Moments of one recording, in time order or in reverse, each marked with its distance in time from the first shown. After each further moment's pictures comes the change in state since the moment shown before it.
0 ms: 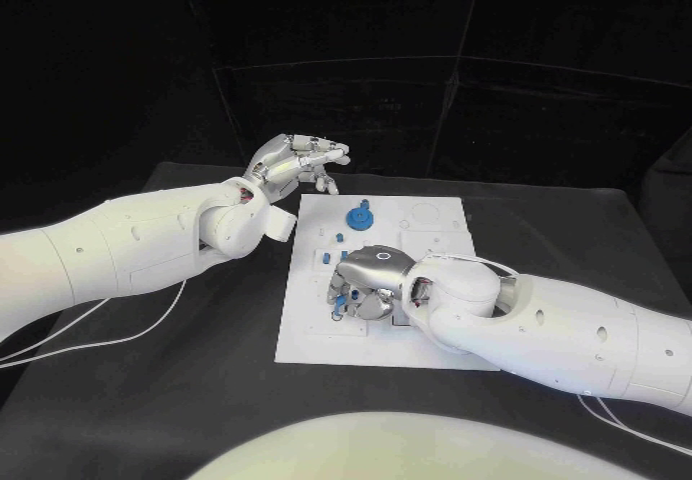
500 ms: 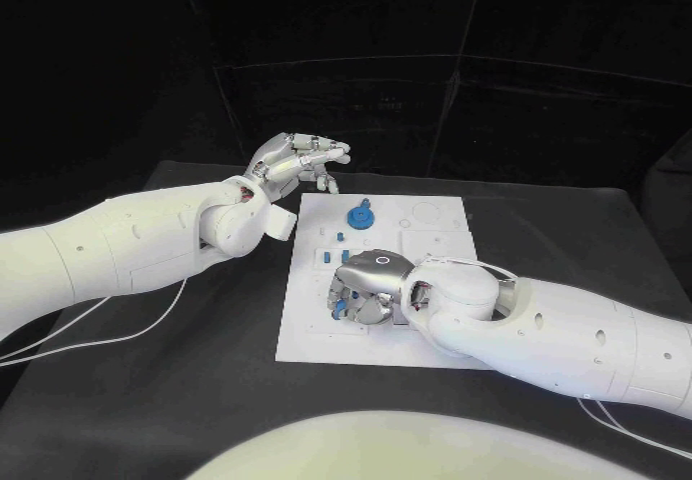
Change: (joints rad) left arm 0.000 -0.001 0.000 0.000 0.000 0.001 0.000; left_hand 0.000 0.000 0.000 0.000 0.000 0.000 0.000 0.000 0.000 0.000 0.000 0.000 0.000 0.000 0.000 0.000 0.000 0.000 0.000 0.000 0.000 0.000; right arm -0.009 0.001 -0.005 0.002 -0.001 0.008 0.000; right_hand -0.004 -0.004 0.000 0.000 -0.001 0.004 0.004 -0.003 -0.002 0.000 0.000 0.000 0.000 0.000 0.000 0.000 0.000 0.000 -0.004 0.004 0.000 0.000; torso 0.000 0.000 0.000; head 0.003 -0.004
